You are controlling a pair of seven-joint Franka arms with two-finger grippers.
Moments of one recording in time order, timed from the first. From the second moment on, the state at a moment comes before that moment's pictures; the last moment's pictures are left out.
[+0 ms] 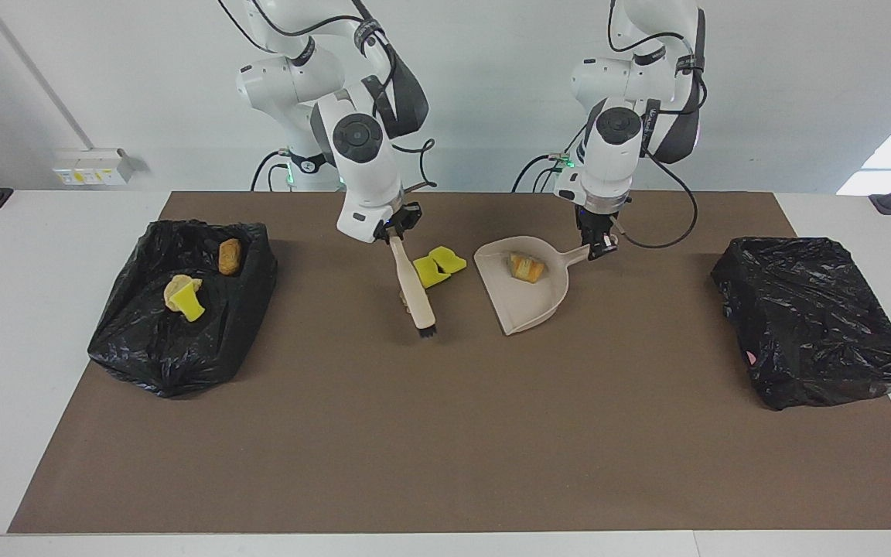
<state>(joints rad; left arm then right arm) -0.28 -0.21 -0.14 -2.48 0.12 2.21 0.88 0.33 0.04 0.11 -2.06 0.17 1.83 0.11</state>
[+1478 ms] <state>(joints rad) -0.29 -0.22 -0.14 -2.48 0.16 2.21 0.87 0.54 -0.13 0.13 -2.43 0.26 2.17 0.55</state>
